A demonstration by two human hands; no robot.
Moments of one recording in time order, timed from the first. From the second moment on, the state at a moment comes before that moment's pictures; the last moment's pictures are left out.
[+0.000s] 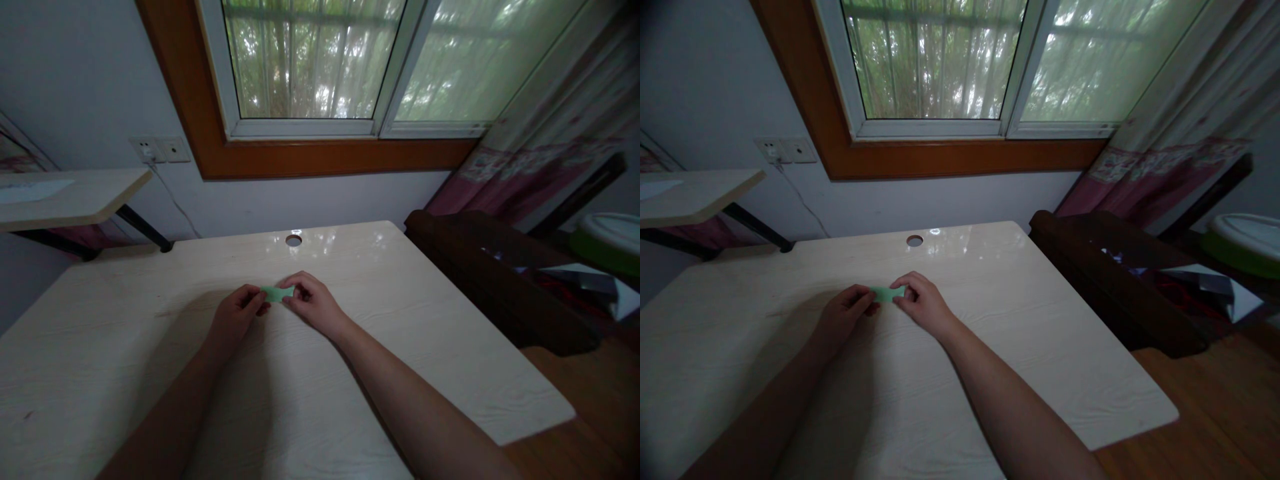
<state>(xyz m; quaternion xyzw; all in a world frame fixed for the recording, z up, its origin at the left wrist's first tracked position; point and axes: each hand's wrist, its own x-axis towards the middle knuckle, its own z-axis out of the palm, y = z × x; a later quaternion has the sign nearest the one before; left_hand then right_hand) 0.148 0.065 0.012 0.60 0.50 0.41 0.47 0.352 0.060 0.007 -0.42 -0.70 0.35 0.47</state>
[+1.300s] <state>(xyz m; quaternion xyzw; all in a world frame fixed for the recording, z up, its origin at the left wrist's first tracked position) 0.148 0.063 0.012 0.60 0.51 0.42 0.46 0.352 0.063 0.002 -0.42 -0.63 0.38 0.53</state>
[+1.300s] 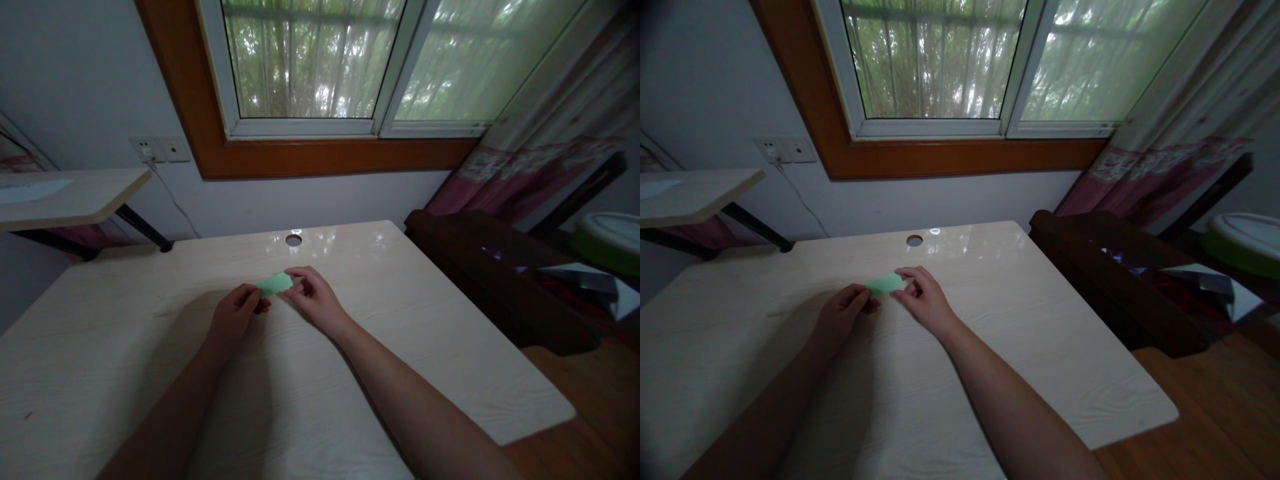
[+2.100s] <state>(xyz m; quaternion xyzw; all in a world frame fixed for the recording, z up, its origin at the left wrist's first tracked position) 0.150 0.060 0.015 0.63 0.50 0.42 0.42 0.352 0.065 0.003 -0.43 -0.56 0.48 0.52</state>
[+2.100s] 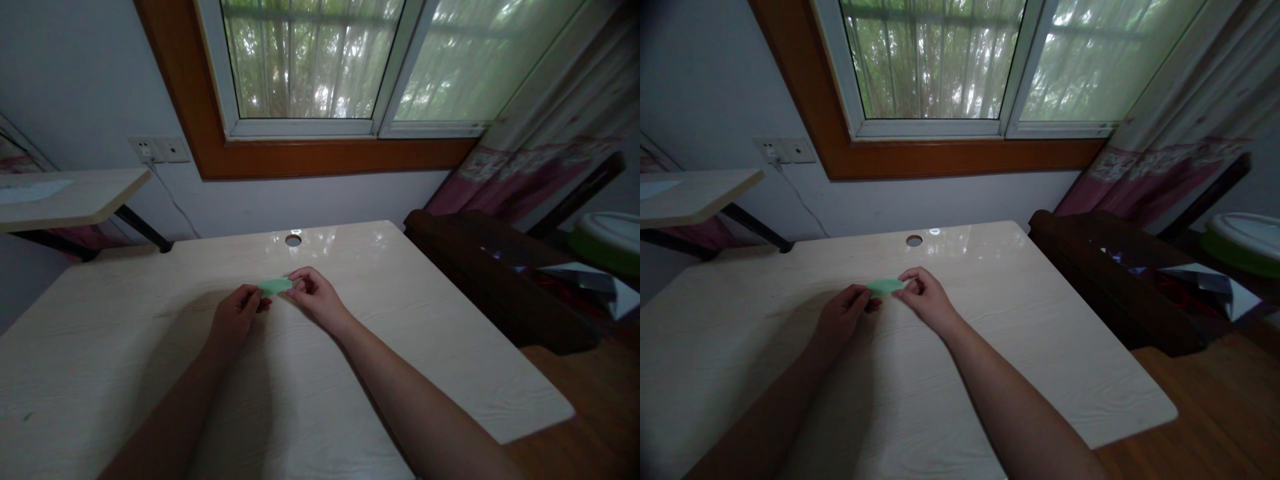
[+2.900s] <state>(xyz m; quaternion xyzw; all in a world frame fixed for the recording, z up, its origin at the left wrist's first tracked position) 0.150 0.059 0.020 0.68 0.49 0.38 0.39 0.354 0.063 0.000 -0.37 -0.74 0.33 0.45</state>
